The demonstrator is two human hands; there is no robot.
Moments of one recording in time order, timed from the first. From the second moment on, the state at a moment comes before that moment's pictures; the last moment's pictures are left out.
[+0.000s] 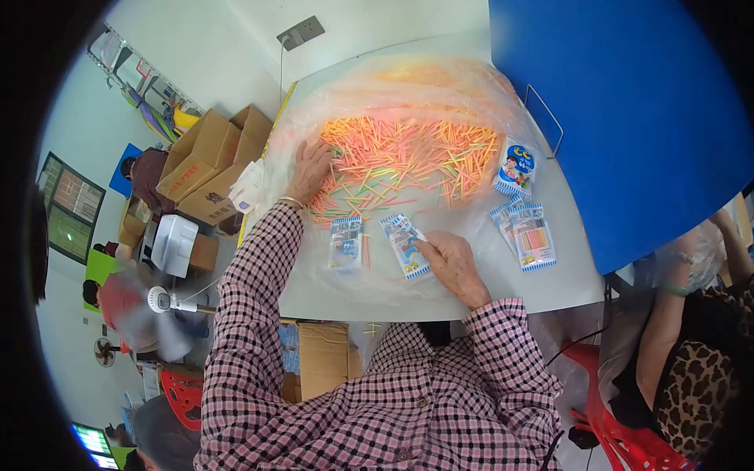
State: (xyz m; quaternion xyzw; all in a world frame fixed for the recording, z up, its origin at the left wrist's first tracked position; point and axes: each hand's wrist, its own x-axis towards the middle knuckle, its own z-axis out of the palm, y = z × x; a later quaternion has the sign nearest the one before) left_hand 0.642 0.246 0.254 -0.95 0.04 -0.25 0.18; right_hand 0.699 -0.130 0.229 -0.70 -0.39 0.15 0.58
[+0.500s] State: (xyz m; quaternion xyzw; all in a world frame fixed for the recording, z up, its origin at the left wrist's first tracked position) left_hand 0.649 0.170 0.296 -0.80 -0.20 -0.19 -0.53; right_hand 0.713 -0.131 0.228 -0.65 -0.33 0.29 0.62
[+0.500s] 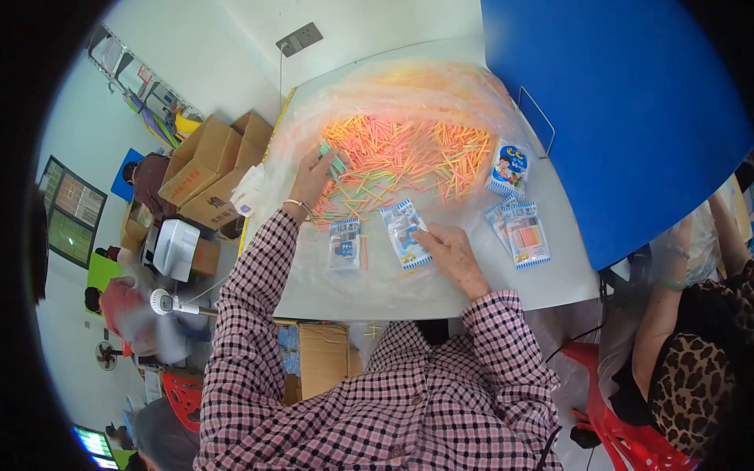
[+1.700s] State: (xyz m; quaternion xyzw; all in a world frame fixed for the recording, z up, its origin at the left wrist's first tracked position) left_hand 0.603 0.003 0.314 -0.74 -0.03 -0.13 -0.66; right_hand 0.713 -0.152 0.249 -0.54 -0.32 0.45 0.64
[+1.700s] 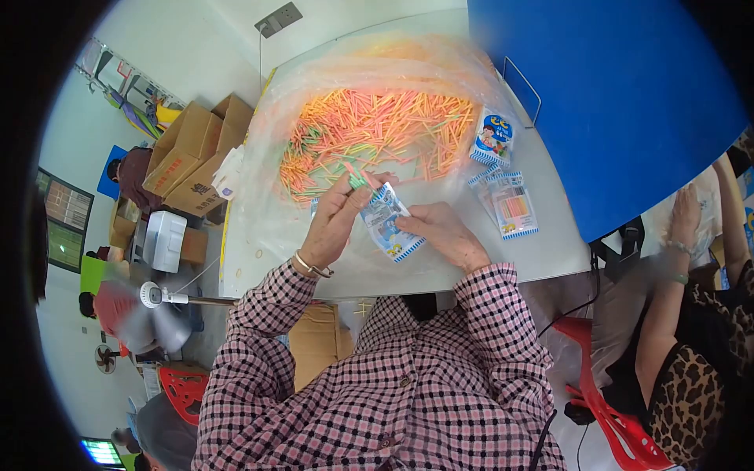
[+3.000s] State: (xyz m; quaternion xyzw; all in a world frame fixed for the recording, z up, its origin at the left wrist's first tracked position) left_hand 0.623 0.007 0.320 -0.85 0.03 -0.13 -0.51; right_hand 0.705 -0.153 0.269 -0.55 -0.29 0.40 0.68
